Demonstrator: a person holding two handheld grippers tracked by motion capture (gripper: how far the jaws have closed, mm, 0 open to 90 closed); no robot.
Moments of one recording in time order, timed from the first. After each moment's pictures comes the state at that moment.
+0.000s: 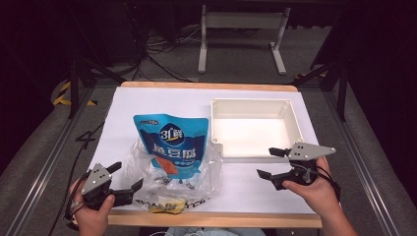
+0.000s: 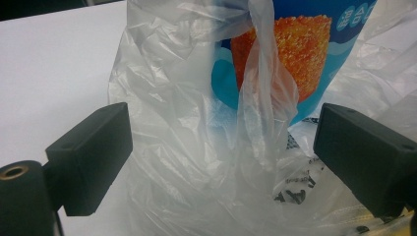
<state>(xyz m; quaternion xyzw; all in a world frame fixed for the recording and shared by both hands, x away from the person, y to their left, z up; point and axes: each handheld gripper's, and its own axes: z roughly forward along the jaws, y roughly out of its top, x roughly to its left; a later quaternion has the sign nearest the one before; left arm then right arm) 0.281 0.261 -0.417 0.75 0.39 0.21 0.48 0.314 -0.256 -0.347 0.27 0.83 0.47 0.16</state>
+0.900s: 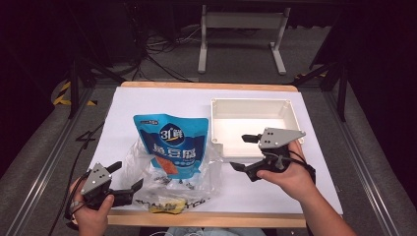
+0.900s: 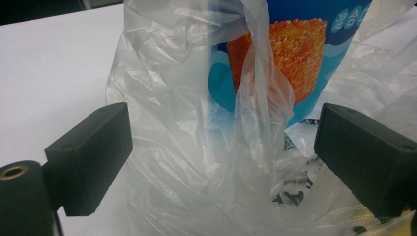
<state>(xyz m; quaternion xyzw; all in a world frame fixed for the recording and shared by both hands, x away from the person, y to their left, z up) 0.281 0.261 -0.416 0.75 0.39 0.21 0.48 0.335 -0.185 -0.312 0.18 0.85 0.48 0.16</state>
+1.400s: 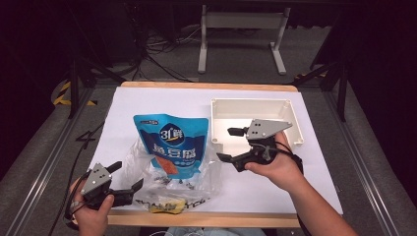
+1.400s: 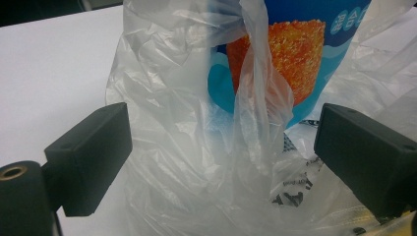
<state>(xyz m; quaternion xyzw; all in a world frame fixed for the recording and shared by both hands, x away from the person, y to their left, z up) 0.281 0.260 -0.416 0.75 0.39 0.22 0.48 0.353 -0.157 -0.306 0.17 0.83 0.51 0.14</state>
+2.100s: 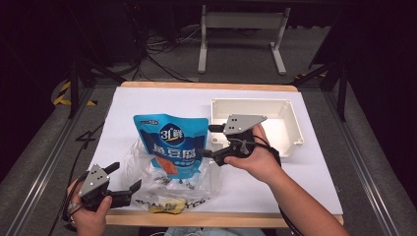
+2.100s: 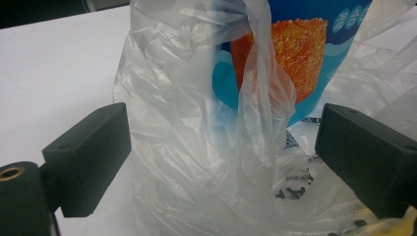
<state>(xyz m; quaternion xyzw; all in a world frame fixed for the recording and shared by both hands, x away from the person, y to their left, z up) 0.278 0.264 -0.416 0.75 0.39 0.22 0.48 0.372 -0.114 -0.310 0.14 0.84 0.51 0.13</state>
